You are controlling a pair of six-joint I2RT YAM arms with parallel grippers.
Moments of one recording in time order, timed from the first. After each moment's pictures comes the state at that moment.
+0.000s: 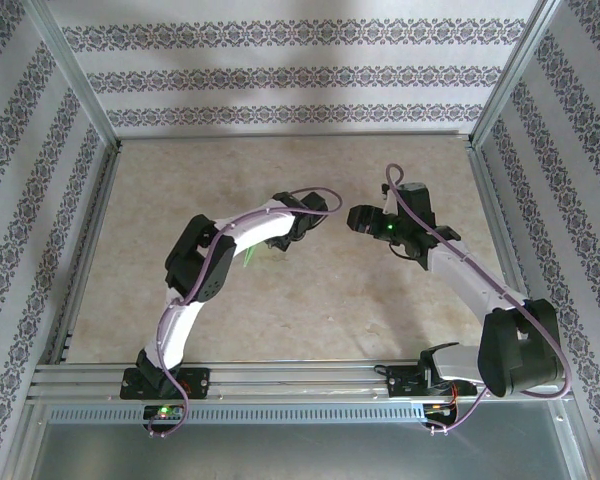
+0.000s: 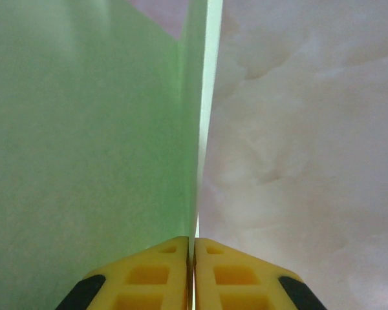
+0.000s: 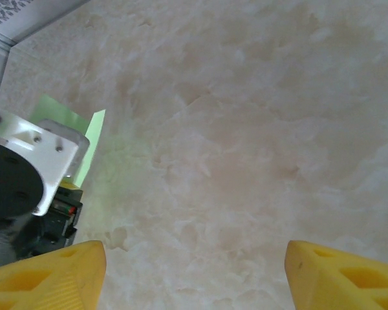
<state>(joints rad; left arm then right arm) -0.69 2.22 1.73 -1.07 -0.68 -0.31 0.24 1.30 0.83 -0.24 -0.32 0.51</state>
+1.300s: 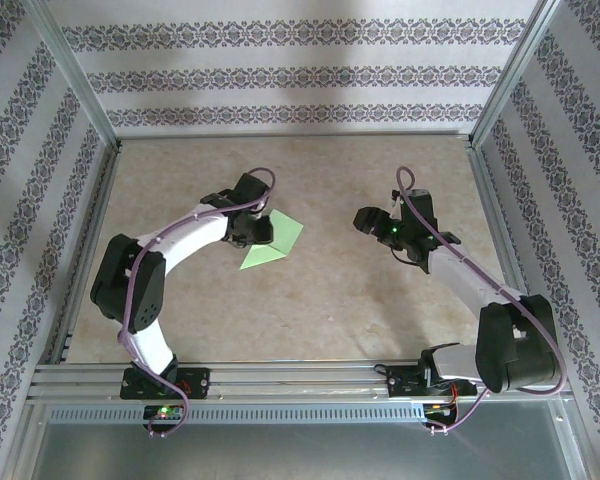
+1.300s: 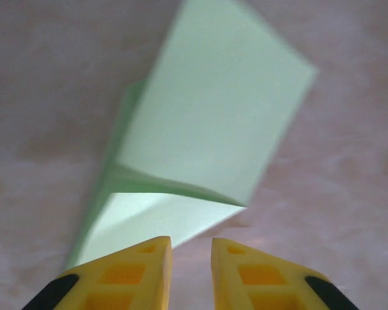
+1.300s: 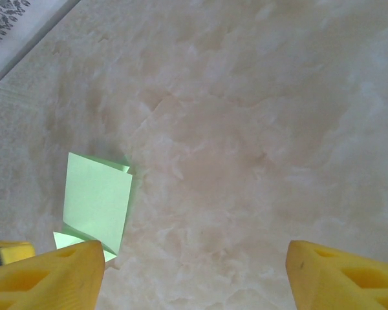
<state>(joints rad) -0.45 1.76 1.24 -0.64 0.11 -0.51 0.20 1.33 0.76 -0.16 -0.30 0.66</state>
